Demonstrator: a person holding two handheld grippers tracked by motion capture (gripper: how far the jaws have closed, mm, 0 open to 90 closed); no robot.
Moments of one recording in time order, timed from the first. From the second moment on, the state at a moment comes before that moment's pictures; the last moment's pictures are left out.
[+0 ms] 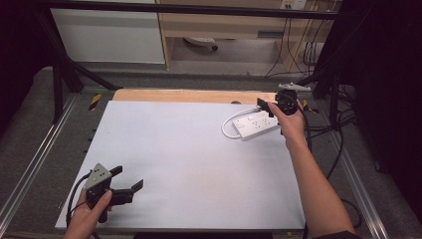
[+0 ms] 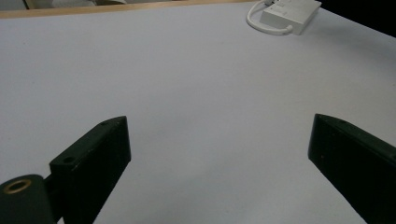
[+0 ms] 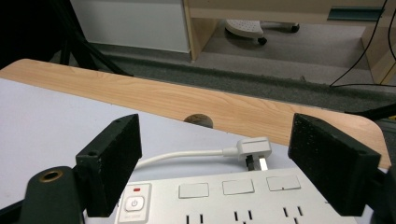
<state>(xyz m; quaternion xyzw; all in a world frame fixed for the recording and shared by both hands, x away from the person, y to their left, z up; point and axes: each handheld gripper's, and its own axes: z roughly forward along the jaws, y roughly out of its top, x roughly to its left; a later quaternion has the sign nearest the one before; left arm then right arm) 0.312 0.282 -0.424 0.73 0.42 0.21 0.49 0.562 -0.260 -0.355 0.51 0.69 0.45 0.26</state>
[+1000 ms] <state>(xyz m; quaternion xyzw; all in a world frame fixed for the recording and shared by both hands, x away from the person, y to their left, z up) 0.312 0.280 -0.424 0.74 0.42 0.21 0.49 0.577 -0.251 -0.383 0.52 0.71 0.42 0.25</state>
